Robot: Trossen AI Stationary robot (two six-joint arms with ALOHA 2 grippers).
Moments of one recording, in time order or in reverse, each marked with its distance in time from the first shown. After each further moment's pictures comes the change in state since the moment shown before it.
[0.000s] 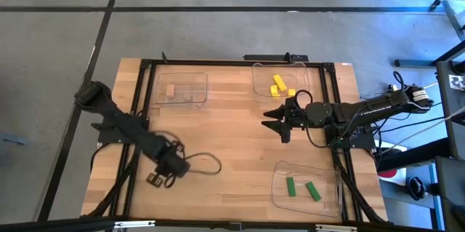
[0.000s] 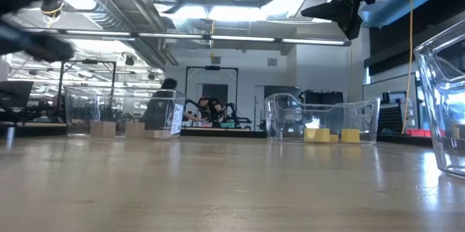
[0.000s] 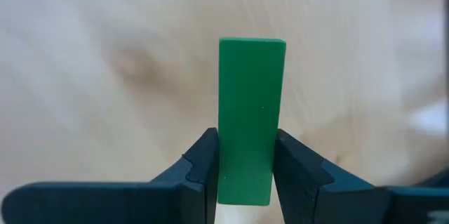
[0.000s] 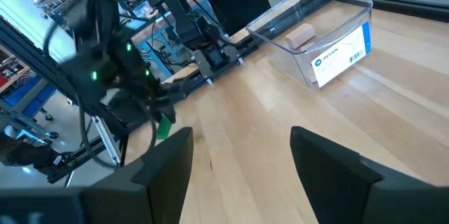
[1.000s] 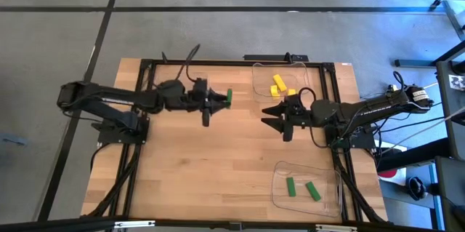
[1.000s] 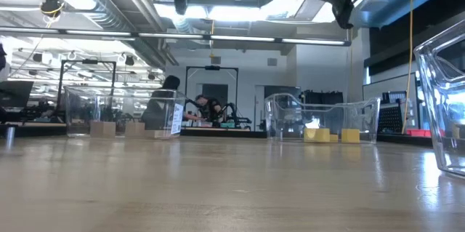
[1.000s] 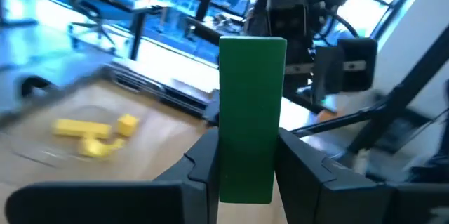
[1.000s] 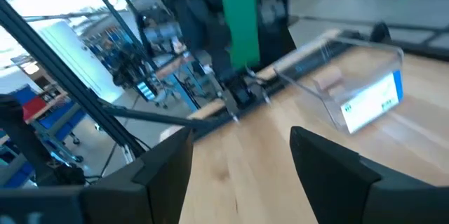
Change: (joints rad) left arm 0.641 -0.257 -0.126 1.270 -0.214 -0.183; right arm 0.000 0.000 0.000 0.177 -0.007 -0.056
